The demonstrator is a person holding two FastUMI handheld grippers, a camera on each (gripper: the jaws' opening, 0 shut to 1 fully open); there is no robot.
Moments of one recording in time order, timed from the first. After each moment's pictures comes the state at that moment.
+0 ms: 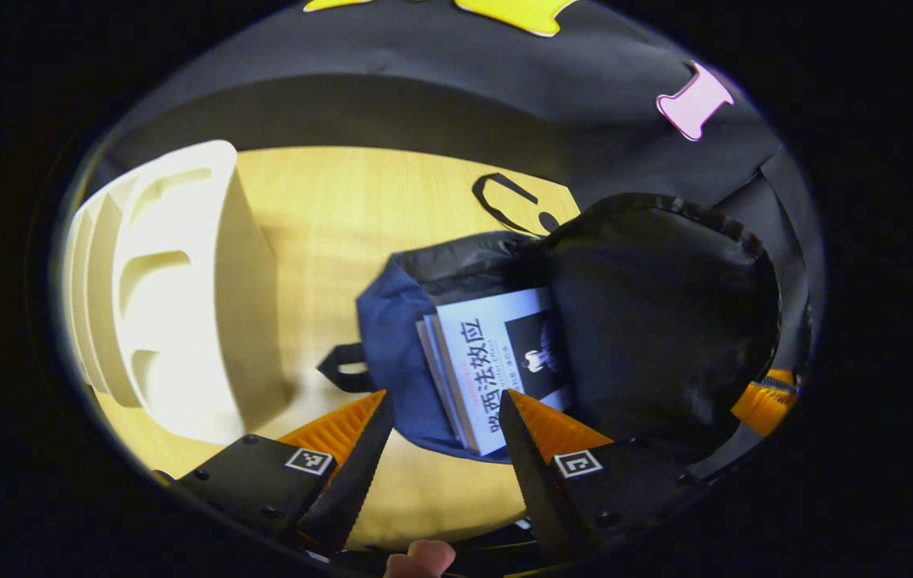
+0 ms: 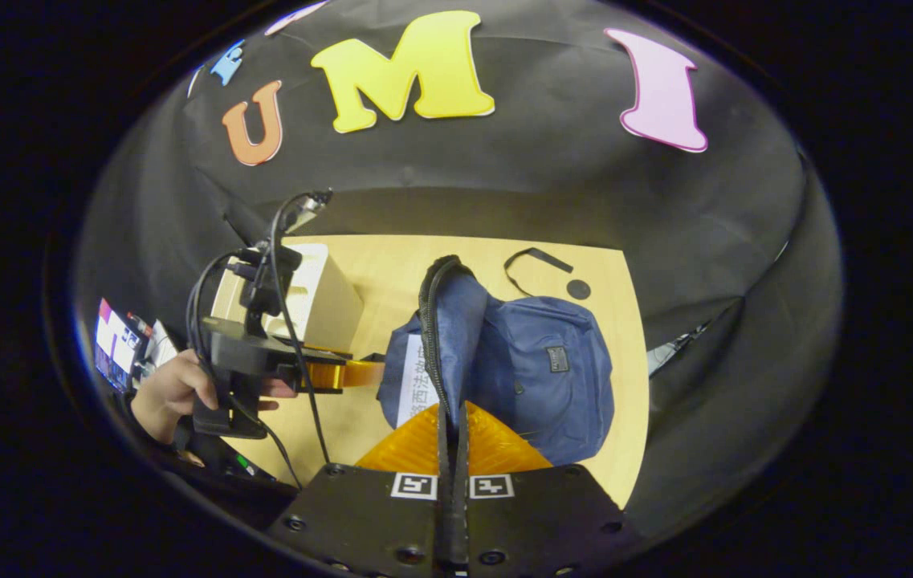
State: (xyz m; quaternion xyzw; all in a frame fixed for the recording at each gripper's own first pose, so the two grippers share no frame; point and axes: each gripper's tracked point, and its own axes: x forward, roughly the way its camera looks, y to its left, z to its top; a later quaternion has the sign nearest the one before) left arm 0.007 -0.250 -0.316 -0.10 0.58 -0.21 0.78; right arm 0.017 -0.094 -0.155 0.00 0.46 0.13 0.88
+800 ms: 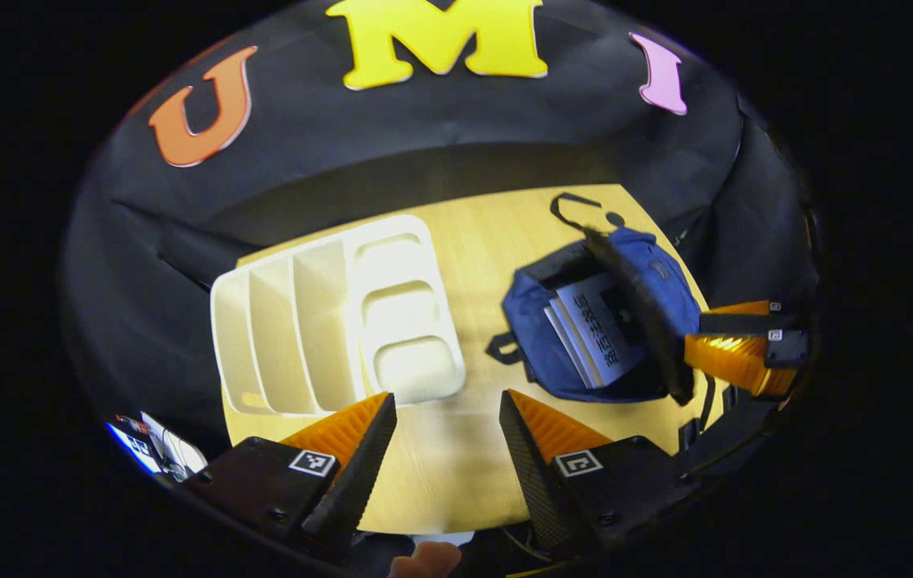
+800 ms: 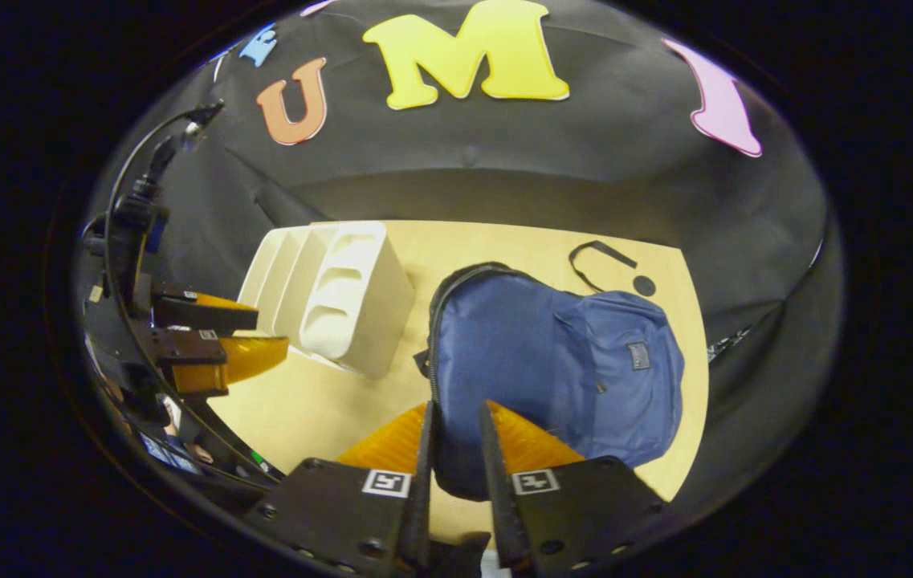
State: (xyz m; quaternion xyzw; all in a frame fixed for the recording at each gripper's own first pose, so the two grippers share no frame) left arm -0.015 -0.096 -0.211 0.06 0.50 -0.11 0.86; right arm 0.006 0.003 -0.196 -0.01 0.46 0.18 0.87
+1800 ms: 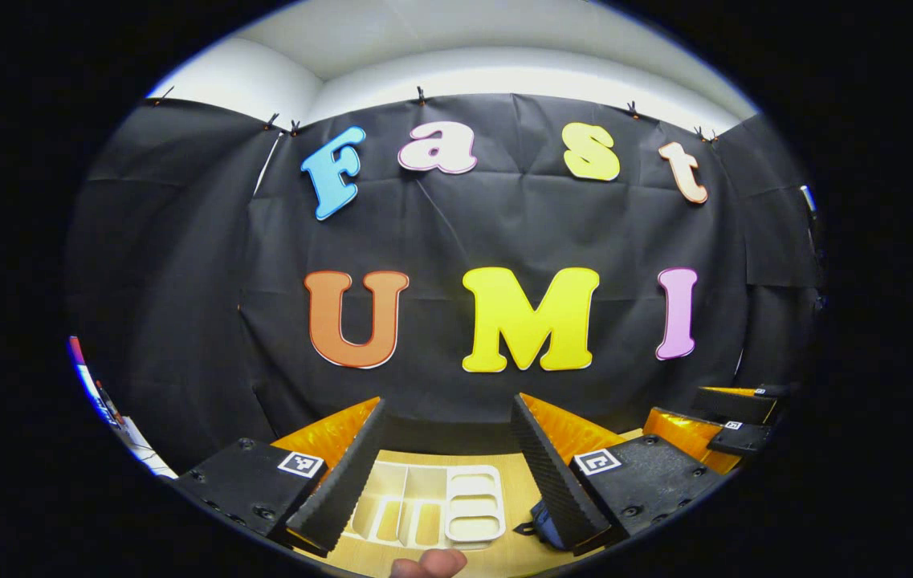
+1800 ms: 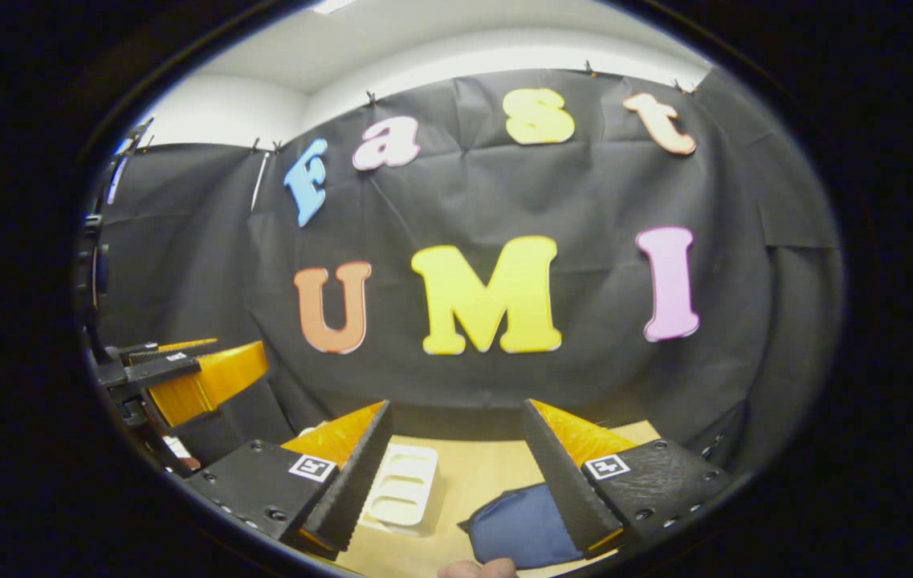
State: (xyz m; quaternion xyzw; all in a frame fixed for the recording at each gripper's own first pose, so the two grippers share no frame) left arm -0.014 -0.008 0.013 -0.02 0.04 -0.02 1.00; right arm -0.022 0.075 0.064 0.06 0.00 0.10 0.99
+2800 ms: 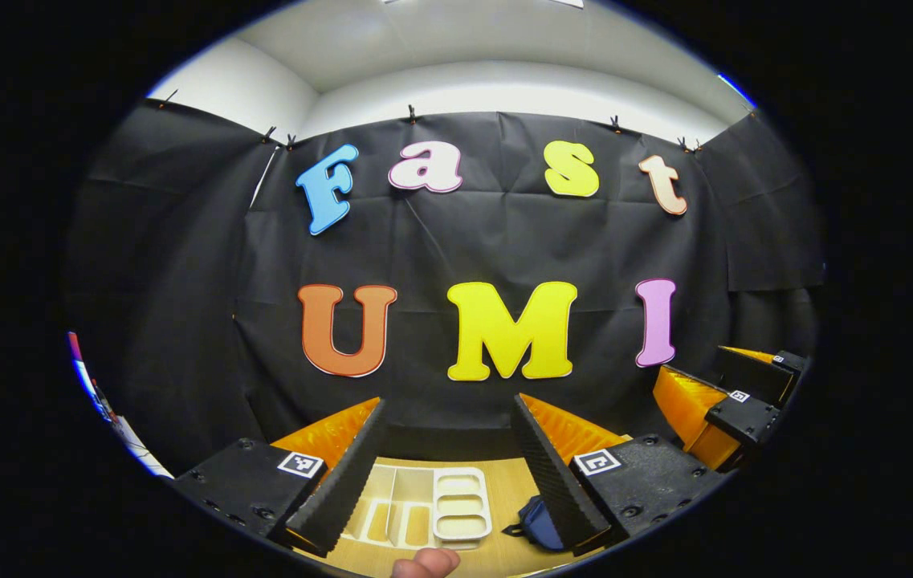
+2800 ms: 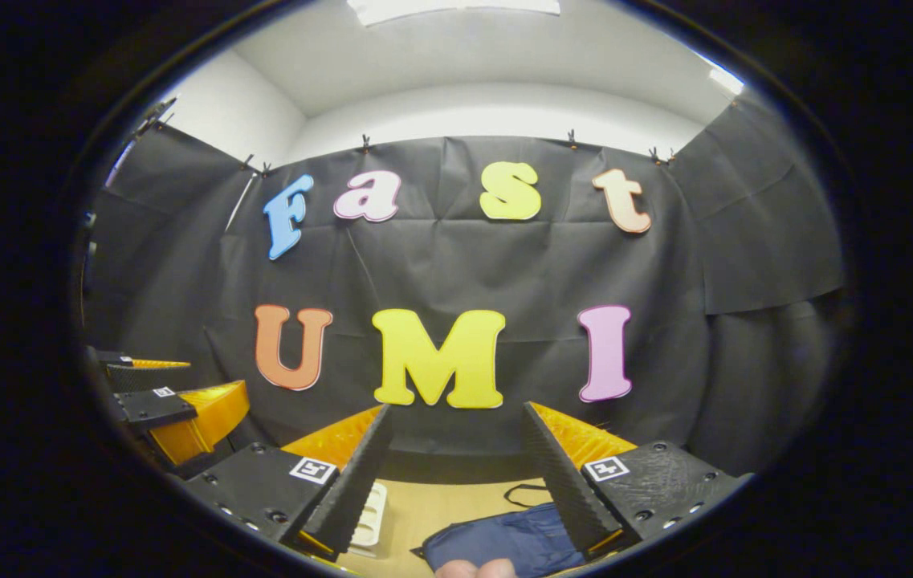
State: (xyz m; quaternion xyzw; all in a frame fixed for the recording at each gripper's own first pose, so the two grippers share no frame) left arm -0.027 -0.016 0.007 -0.02 0.01 -0.04 1.00; right arm -0.055 0.053 0.092 0.01 -0.08 0.01 1.00
